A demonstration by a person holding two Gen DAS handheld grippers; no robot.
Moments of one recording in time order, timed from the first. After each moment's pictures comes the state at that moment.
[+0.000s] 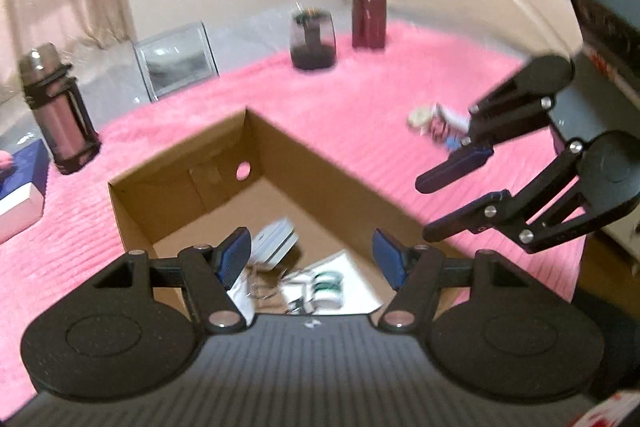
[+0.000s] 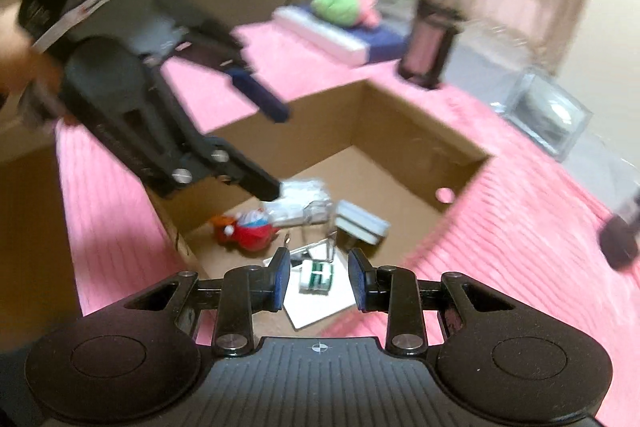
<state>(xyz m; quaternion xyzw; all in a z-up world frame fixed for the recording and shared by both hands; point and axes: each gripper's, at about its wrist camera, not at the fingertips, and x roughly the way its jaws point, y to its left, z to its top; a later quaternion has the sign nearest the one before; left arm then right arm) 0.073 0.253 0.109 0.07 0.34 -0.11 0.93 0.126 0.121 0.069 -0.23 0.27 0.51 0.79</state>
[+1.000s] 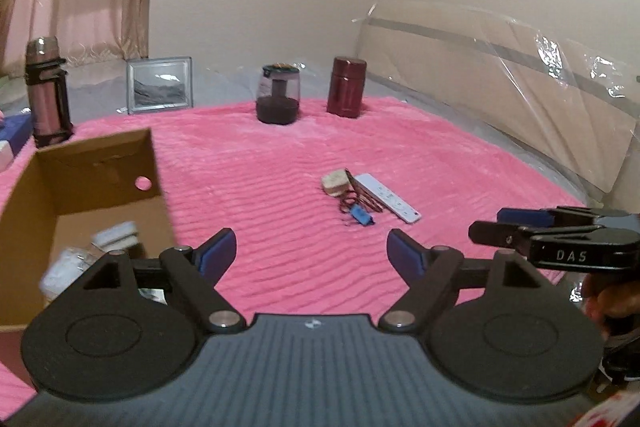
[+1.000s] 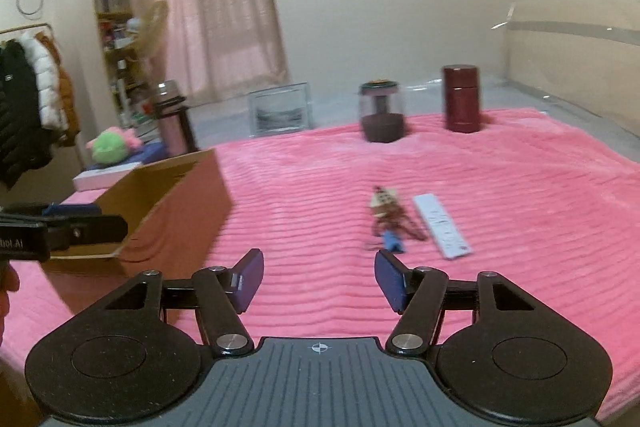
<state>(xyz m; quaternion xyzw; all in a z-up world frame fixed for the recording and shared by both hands) 0.030 0.062 0.082 -0.04 0.25 -0.06 0.96 0.061 -0.154 0.045 0.05 0.23 0.24 0.94</state>
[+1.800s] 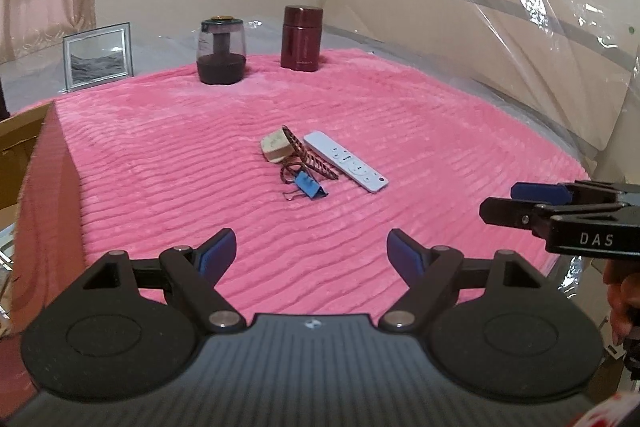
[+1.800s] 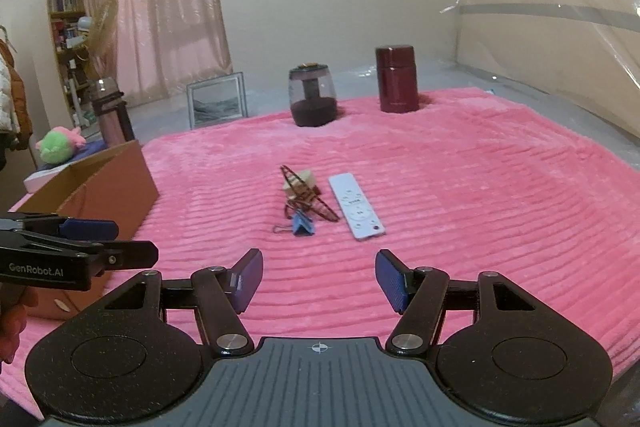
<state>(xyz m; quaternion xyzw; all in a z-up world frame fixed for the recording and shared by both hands) 0.112 -0.009 0.025 -0.01 0.30 -0.11 0.95 0.095 -0.215 0.012 0.05 0.26 0.18 0.95</state>
